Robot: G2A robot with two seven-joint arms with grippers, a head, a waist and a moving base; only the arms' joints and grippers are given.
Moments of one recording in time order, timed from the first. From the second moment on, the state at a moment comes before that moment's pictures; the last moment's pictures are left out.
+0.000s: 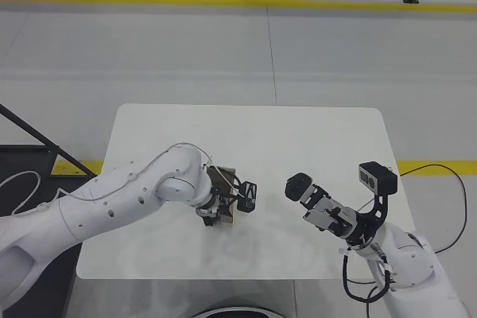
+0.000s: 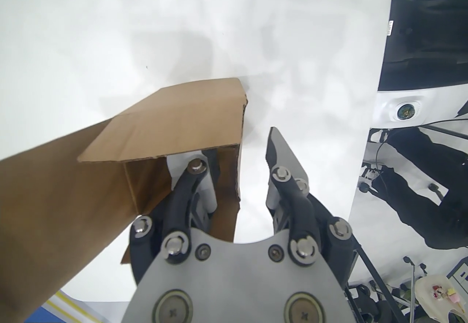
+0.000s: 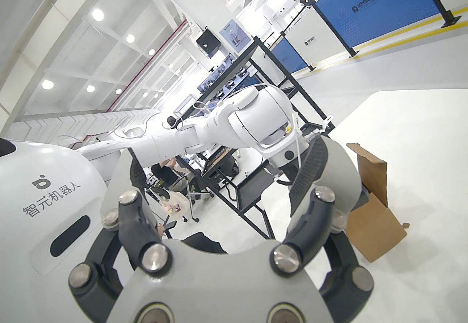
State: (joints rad) left arm 0.22 -0.94 -0.17 -1.60 0.44 -0.68 -1.14; right arm -1.39 -1.06 1.38 -1.97 0.19 -0.65 0.66
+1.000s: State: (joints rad) left arm 0.67 -0.49 -0.78 -1.93 0.23 -0.51 -0.80; right arm -1.42 -1.04 1.45 -2.12 -0.17 -0.68 0.75
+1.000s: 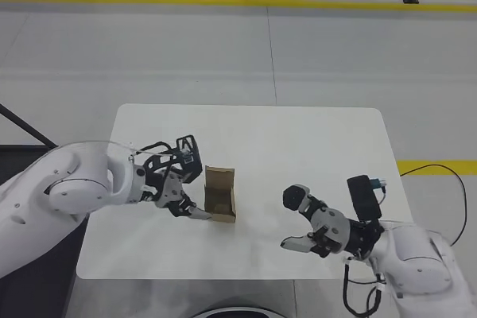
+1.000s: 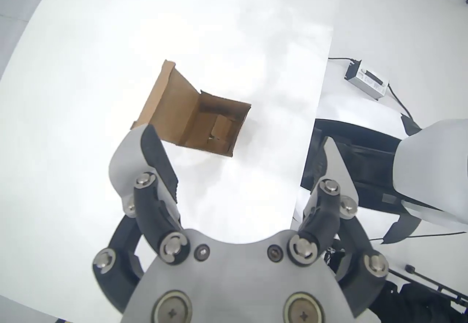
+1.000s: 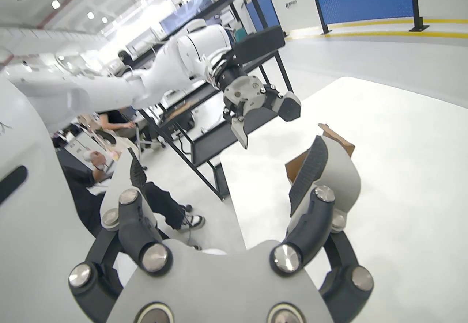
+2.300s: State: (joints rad) left arm 1.17 -0.35 -1.01 -1.96 0.17 -0.60 -0.40; right arm -1.35 -1.05 1.37 -2.08 -0.32 -0.53 0.72
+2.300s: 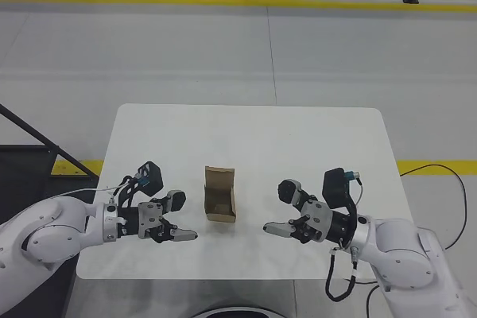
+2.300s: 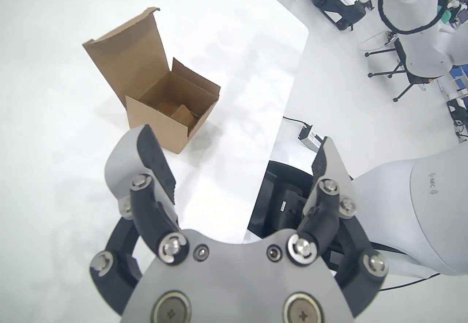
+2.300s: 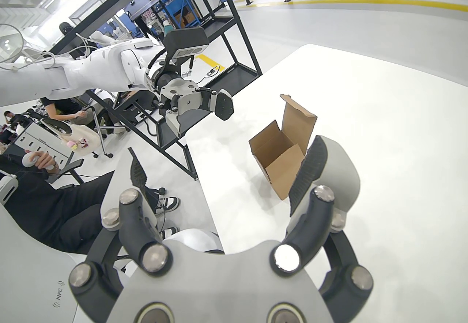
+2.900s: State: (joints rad) left arm 1.16 -0.41 -0.95 -1.70 -0.21 -0.73 -0.47; right arm -1.25 -1.07 1.16 -1.82 -0.12 -0.55 0.69
